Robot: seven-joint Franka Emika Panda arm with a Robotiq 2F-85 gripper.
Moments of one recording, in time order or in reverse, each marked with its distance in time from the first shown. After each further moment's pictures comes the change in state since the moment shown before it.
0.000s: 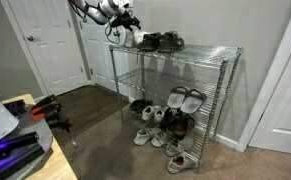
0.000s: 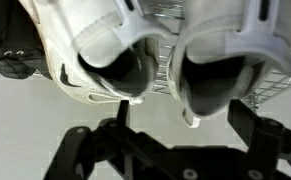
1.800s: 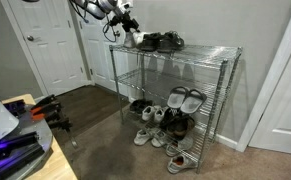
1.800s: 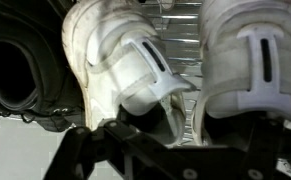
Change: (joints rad) arm -0.029 0.041 0.073 0.166 0.035 -0.434 -0.003
